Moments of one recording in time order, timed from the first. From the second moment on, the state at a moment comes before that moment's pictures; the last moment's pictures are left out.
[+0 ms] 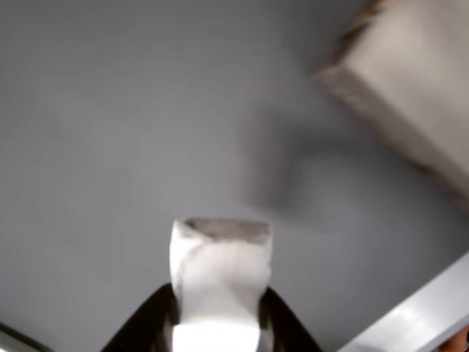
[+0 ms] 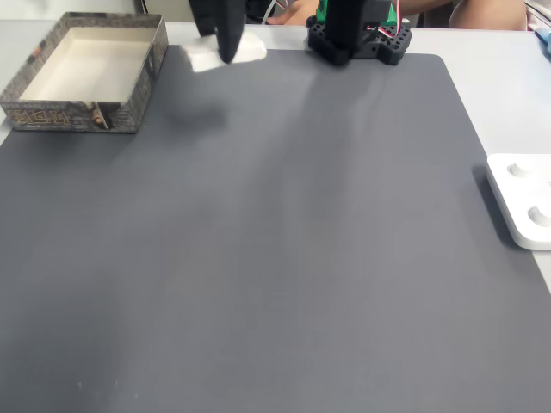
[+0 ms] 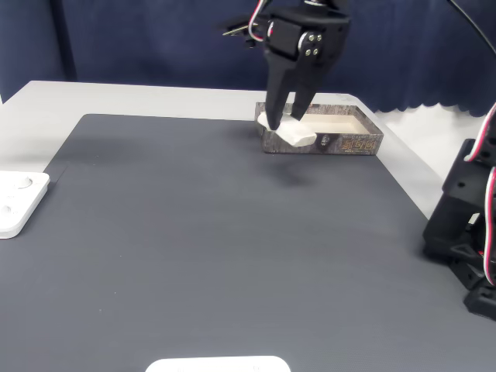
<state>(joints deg) 52.5 90.7 86.4 93.3 -8.1</state>
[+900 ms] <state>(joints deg) 78.5 62.8 53.4 93.3 13.8</state>
